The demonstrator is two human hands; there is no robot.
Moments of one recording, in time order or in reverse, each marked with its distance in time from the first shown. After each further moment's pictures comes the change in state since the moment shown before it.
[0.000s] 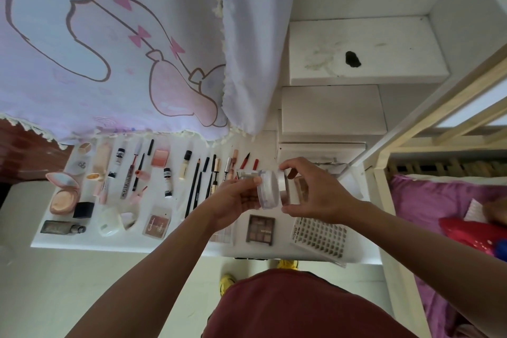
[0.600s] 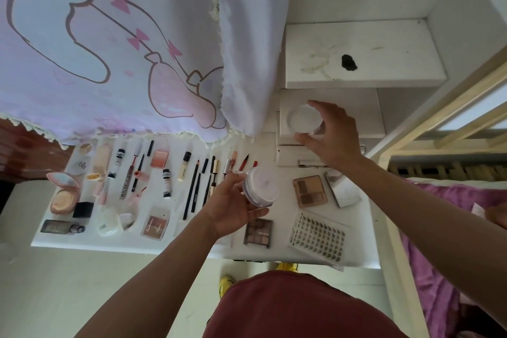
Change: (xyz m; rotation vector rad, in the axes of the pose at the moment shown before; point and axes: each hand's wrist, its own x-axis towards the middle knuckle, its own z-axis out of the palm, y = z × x) left_hand -0.001 -0.003 0.008 -0.403 -0.072 -0.123; right_hand 0.066 0.033 -0.055 -0.198 0.529 0.058
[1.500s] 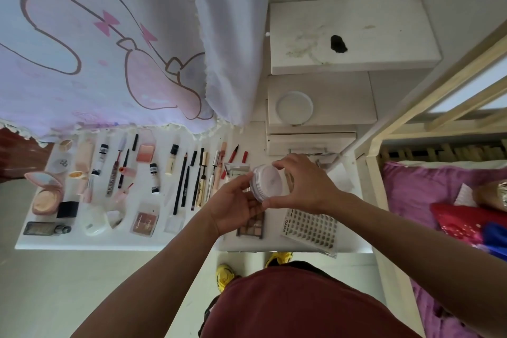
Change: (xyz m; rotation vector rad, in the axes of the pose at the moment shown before) left_hand 0.017 -0.018 0.010 0.025 0.076 -0.026; right_hand -0.080 -0.024 0.022 -0.023 -0.598 0.034
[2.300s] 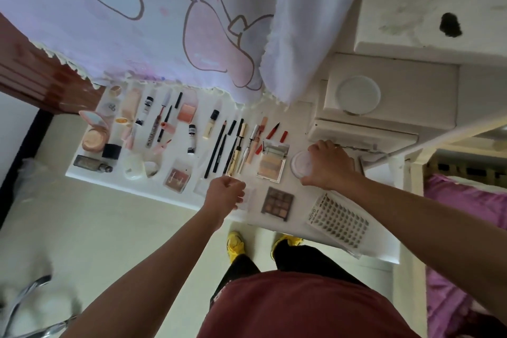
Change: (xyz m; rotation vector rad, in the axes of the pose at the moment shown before) left_hand -0.034 -0.021 -0.079 0.550 0.733 0.178; right_hand 0.077 0.026 0.055 -0.539 -0.185 0.073
